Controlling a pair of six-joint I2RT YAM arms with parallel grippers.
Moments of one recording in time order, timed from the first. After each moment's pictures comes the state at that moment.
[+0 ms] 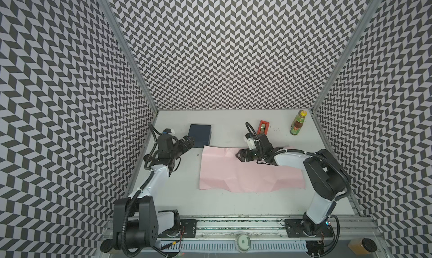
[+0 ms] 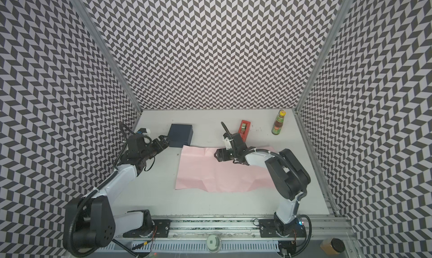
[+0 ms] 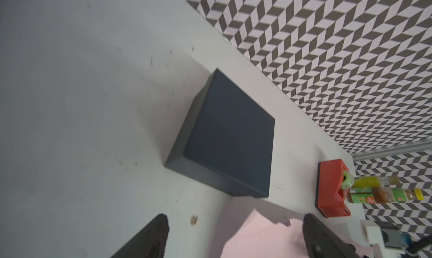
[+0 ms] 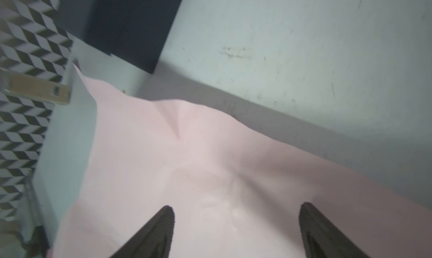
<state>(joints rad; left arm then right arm) 0.08 1.28 0.75 0.01 0.33 -0.58 0.55 1.78 0.98 0.03 -0.32 0.40</state>
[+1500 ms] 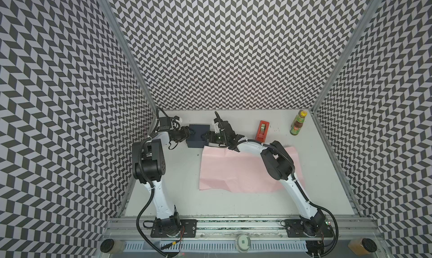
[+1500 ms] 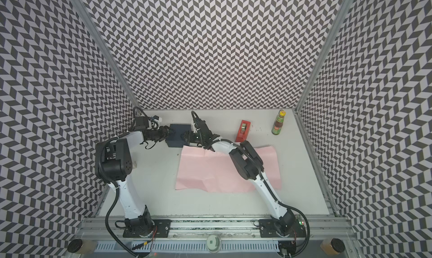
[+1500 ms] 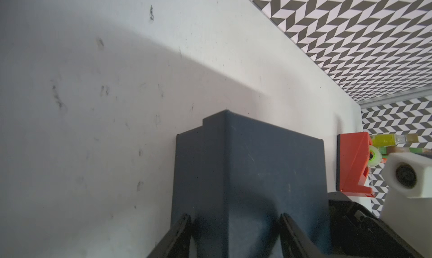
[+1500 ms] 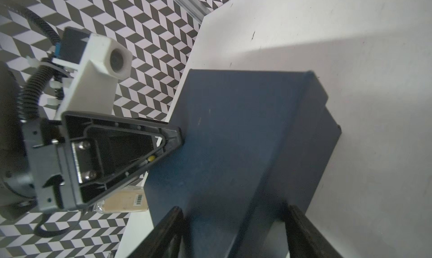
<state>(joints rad) 0.16 1.99 1.30 -0.20 0.69 -0.28 0.73 2.49 1.91 0.11 -0.33 0.76</state>
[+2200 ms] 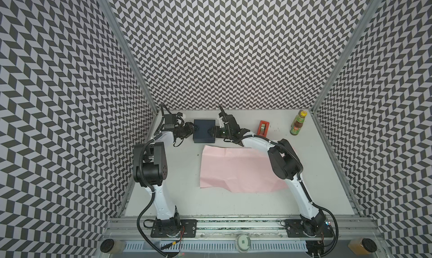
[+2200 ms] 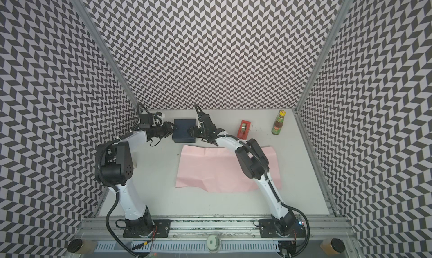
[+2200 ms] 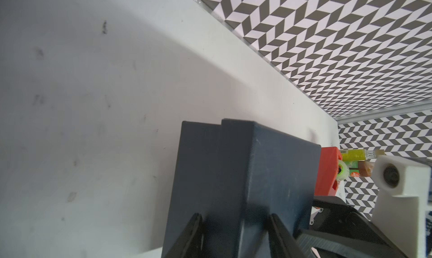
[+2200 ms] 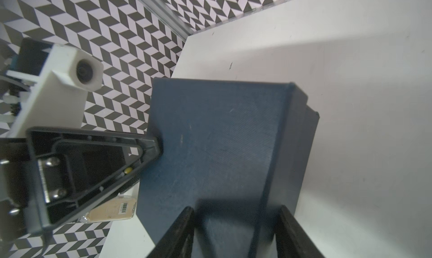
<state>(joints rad) 0.06 1.92 1.29 -0.11 0.67 -0.48 0.68 2.38 1.90 -0.04 -0.26 0.66</state>
